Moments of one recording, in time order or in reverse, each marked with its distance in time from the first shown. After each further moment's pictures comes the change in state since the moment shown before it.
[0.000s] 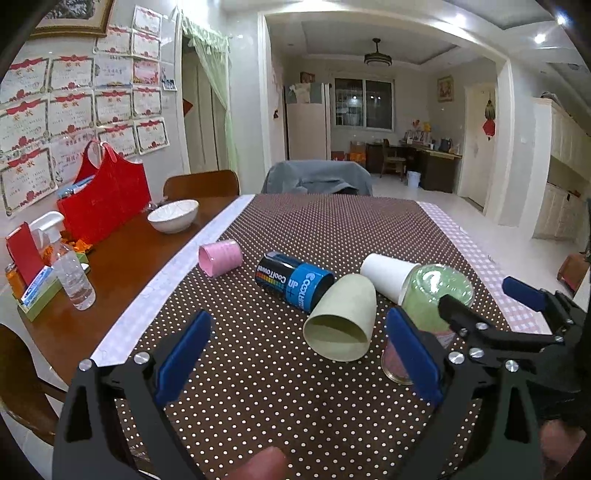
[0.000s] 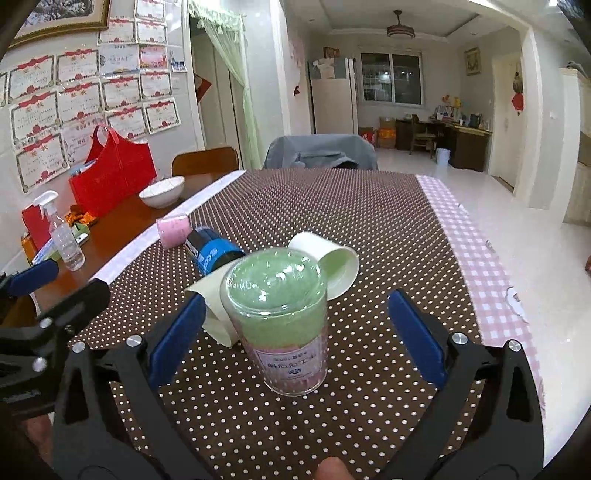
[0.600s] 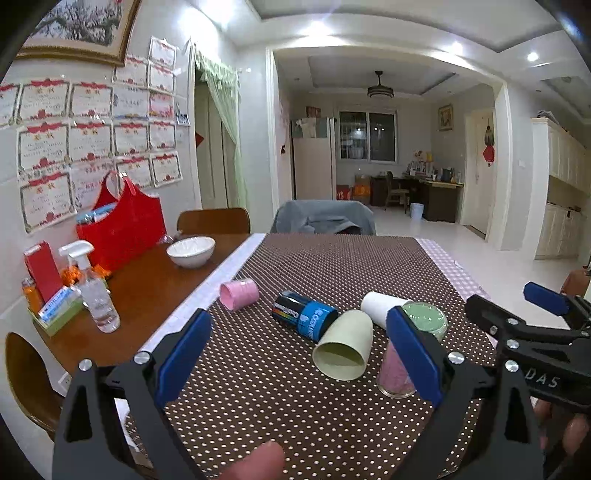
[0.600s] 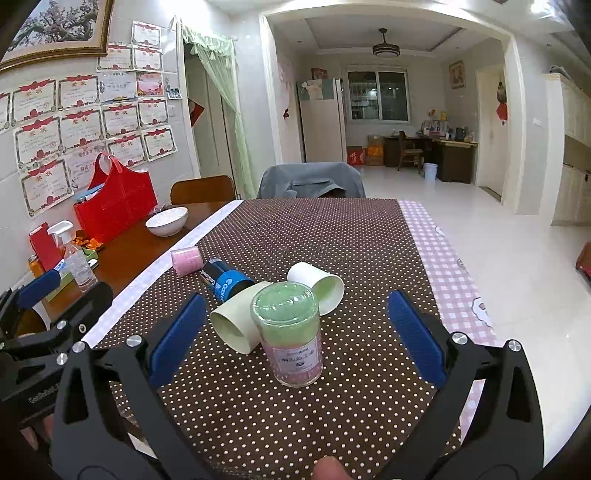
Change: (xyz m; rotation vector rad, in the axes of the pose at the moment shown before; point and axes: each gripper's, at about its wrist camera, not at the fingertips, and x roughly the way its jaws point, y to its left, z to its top) left arm -0.069 0.013 0.017 0.002 -0.139 0.024; right arm -0.079 0.013 0.022 0.029 -0.076 -0.037
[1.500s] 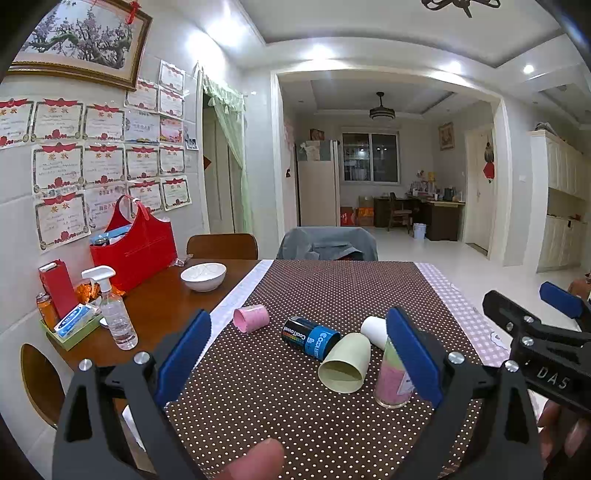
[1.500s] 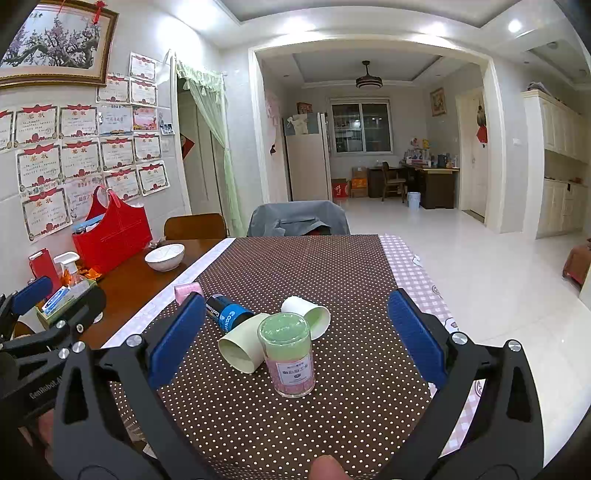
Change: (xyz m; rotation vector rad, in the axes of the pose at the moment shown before) left arm -0.053 0.008 0.022 -0.003 -0.085 0.016; right arm -0.059 0.004 0.009 0.019 -0.134 -0.053
